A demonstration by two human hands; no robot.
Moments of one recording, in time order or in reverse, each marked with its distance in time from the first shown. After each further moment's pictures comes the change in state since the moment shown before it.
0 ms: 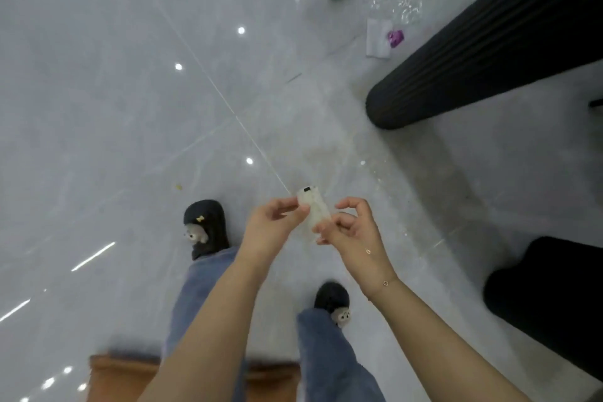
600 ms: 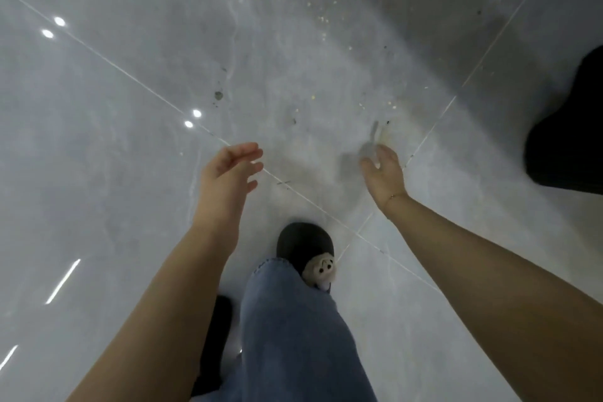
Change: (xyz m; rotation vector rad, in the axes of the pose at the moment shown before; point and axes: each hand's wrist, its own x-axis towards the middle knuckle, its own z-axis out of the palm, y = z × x) left_hand 0.189 -0.305 0.127 0.069 -0.018 -0.033; right_hand 0.181 0.446 -0.221 -0.354 0.535 0.248
